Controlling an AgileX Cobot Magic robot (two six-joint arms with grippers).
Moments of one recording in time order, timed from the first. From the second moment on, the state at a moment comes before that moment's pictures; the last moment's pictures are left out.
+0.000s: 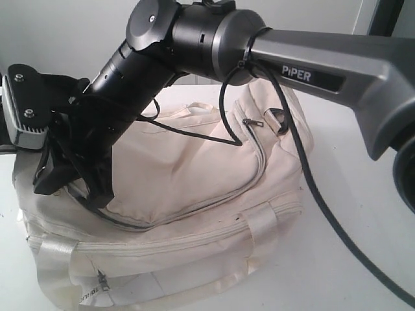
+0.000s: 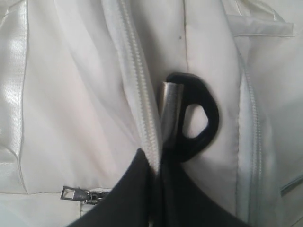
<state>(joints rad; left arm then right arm) 0.26 1.39 -0.90 -0.91 0.85 0.61 0.67 2.09 -1.89 0.78 1.11 -1.56</state>
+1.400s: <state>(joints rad) 0.26 1.39 -0.89 -0.92 0.77 0.58 0.67 2.07 -1.88 0.75 1.11 -1.49</state>
